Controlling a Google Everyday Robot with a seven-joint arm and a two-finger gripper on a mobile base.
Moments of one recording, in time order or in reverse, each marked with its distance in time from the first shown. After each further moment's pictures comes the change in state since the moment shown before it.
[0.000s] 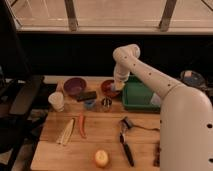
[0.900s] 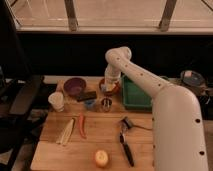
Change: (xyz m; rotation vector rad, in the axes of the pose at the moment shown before) arm -0.059 0.006 0.020 -0.006 -0.105 -0.087
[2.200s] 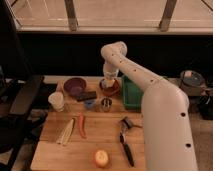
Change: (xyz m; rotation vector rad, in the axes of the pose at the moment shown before) arm 0.003 -0.031 -0.001 -0.004 0.068 -0.044
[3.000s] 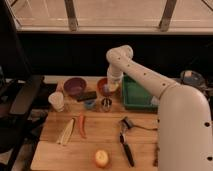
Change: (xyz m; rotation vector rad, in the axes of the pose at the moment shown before) arm 0.015 0.035 -0.015 -0.006 0.009 0.052
